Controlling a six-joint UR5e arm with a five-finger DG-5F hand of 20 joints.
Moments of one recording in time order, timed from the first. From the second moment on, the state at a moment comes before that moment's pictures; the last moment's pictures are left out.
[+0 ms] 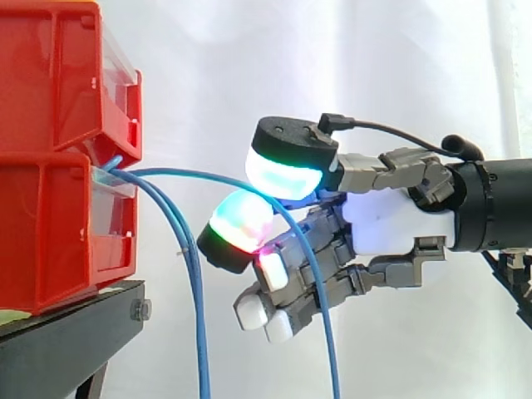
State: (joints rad) arm 0.06 -2.35 -1.03 -2.93 -1.47 -0.22
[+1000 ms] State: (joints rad) arm 0.07 -2.35 -1.03 -2.97 -1.46 -0.16
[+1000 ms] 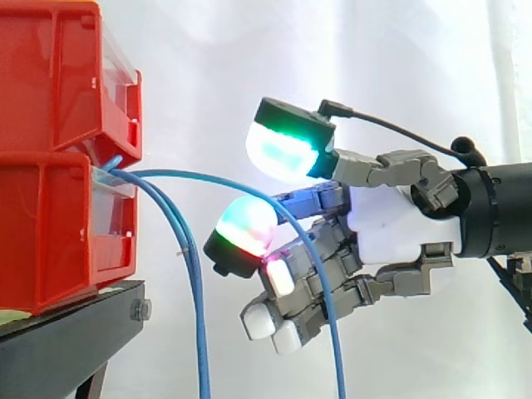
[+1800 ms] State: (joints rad) arm 0.07 -2.35 -1.03 -2.97 -1.43 -0.14
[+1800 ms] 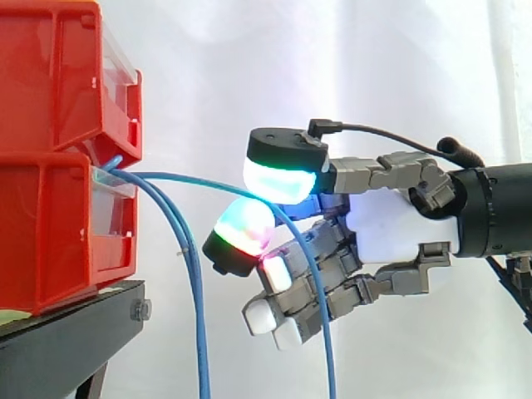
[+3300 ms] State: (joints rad) arm 0.07 -2.35 -1.03 -3.02 -1.40 -0.06
